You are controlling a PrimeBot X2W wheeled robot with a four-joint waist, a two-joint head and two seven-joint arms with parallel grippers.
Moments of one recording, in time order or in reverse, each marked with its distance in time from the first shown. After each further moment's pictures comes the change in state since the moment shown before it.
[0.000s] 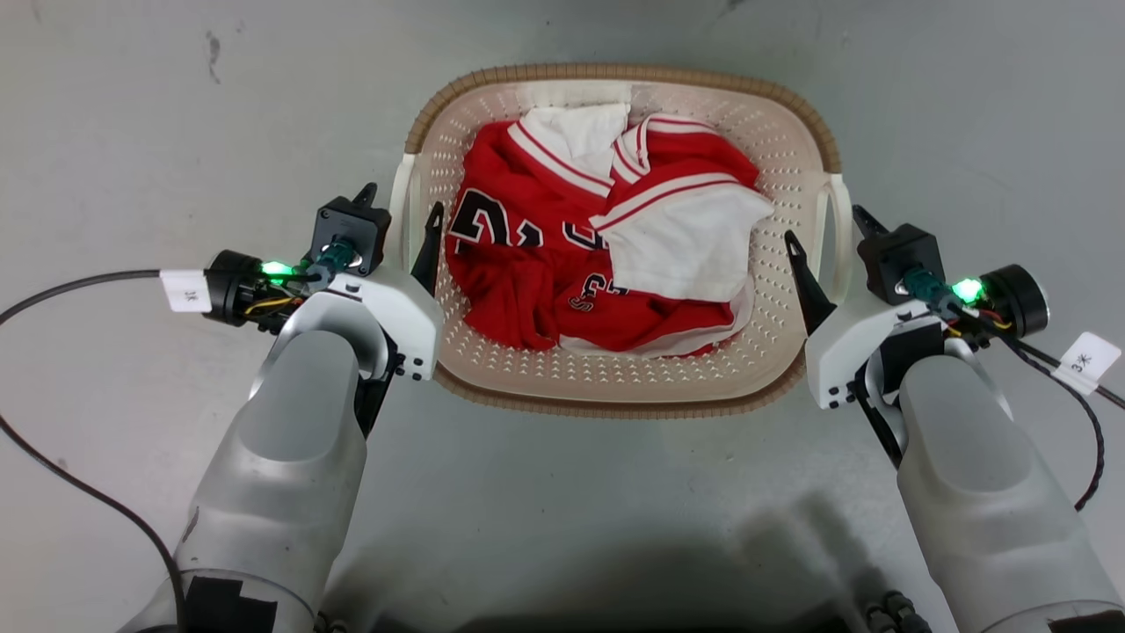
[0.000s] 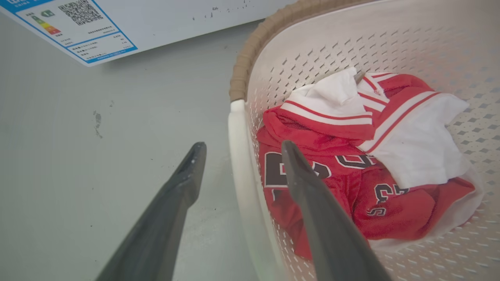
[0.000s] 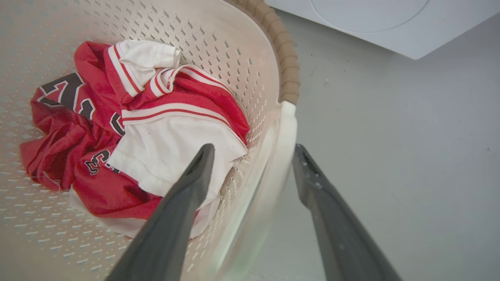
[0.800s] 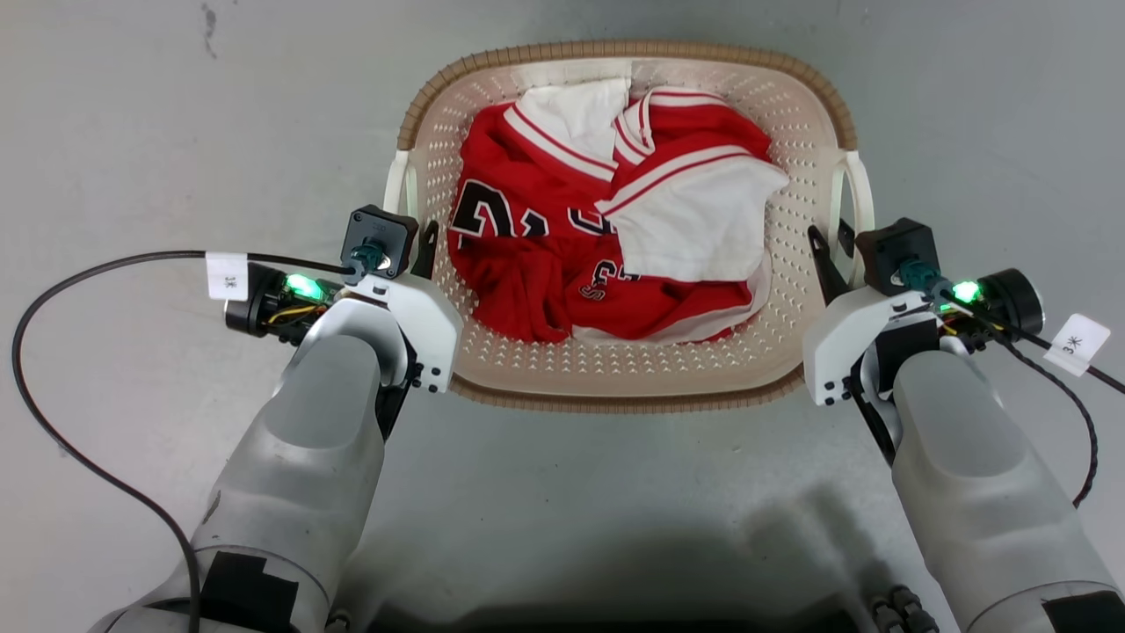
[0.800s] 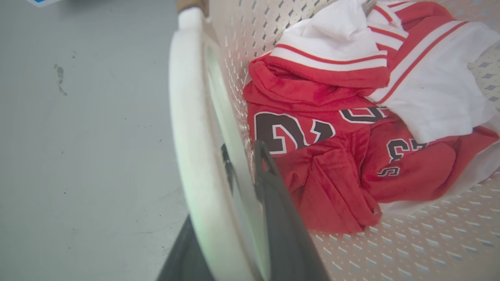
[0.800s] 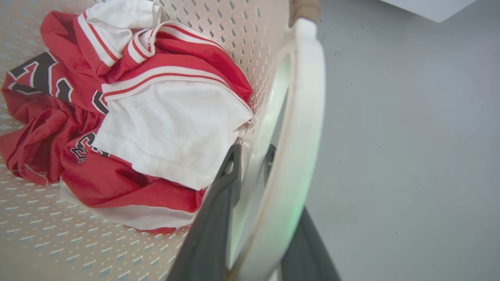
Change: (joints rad) left arm -0.083 -0.029 -0.072 0.196 -0.032 -0.013 0.000; right arm -0.059 0.005 0.006 0.117 0.024 -0.002 0.001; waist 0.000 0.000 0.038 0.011
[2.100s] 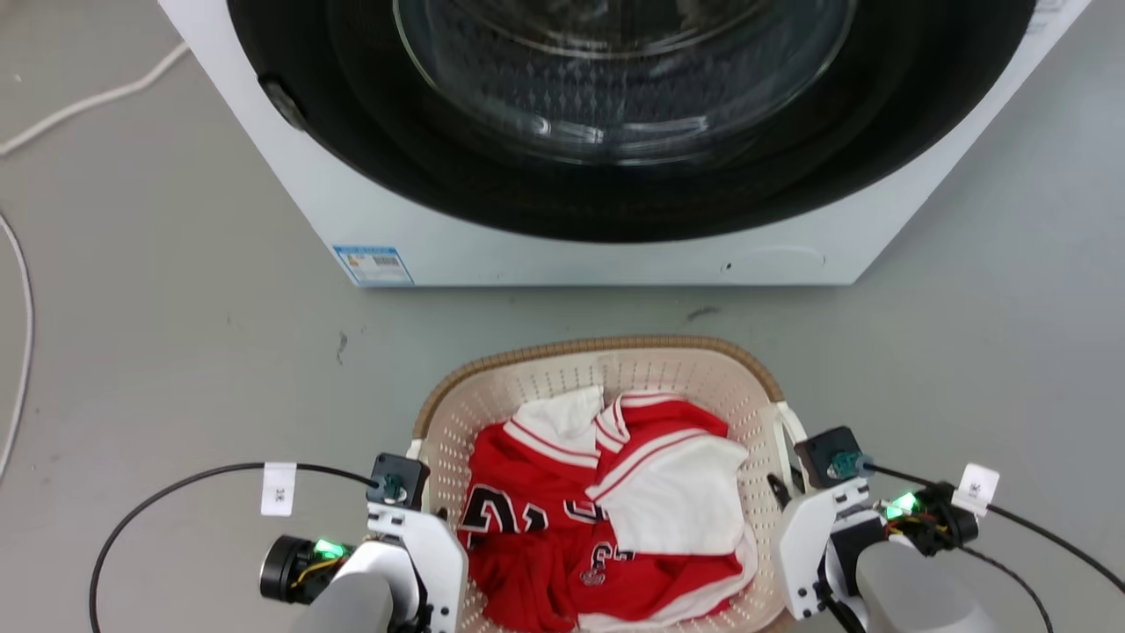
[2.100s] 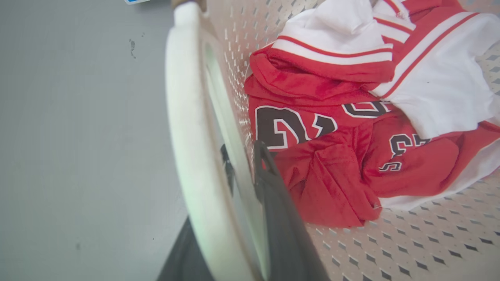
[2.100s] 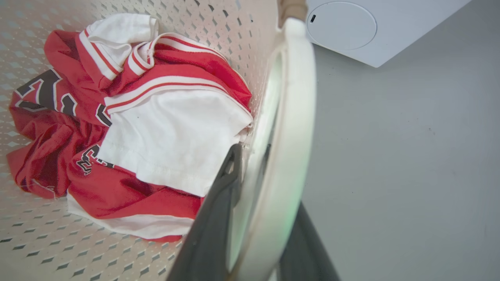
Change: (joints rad) left arm 0.337 -0.017 -0.143 0.101 -0.240 -0.004 0.128; right arm 0.191 -0.004 0.326 0.241 0.277 0.001 0.053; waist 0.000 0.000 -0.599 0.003
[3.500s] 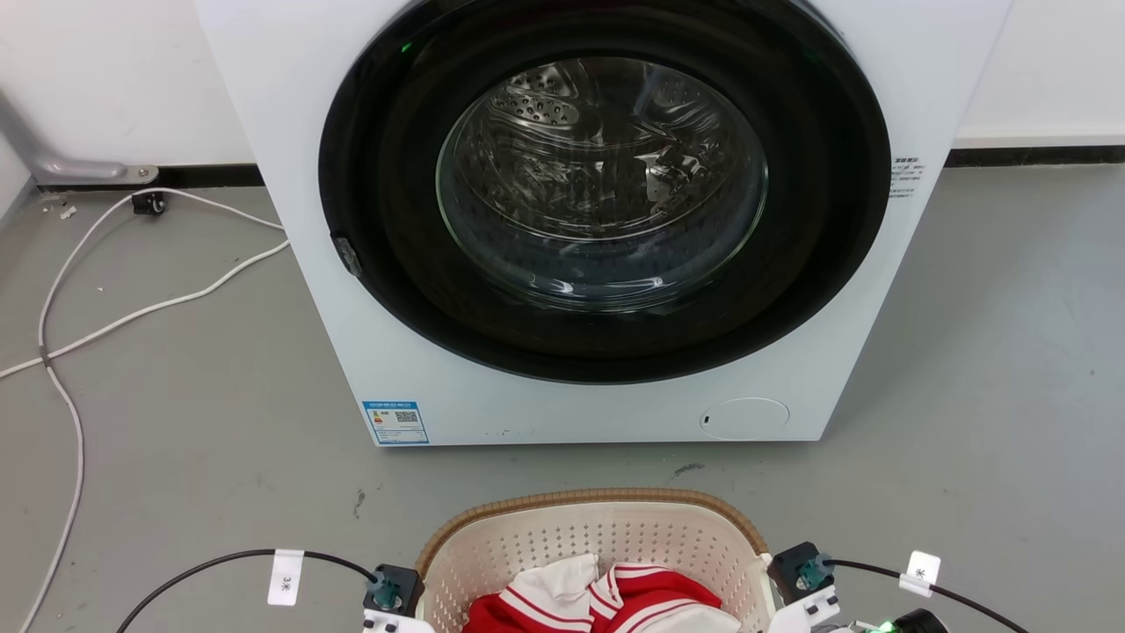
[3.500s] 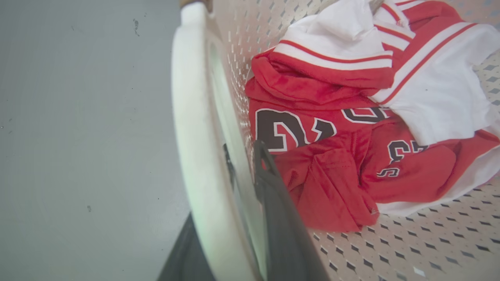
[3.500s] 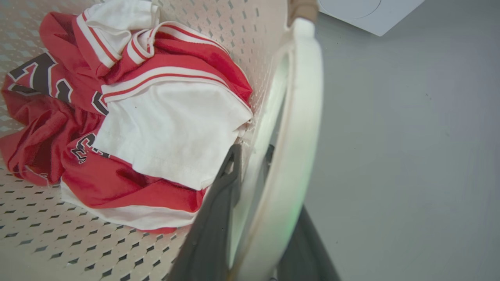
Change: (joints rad) left arm 0.169 0.061 -0.295 -0.045 -0.315 -0.003 0.174; right arm 0.153 -0.001 0.327 0.009 0.317 -0.002 0.206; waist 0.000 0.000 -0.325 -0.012
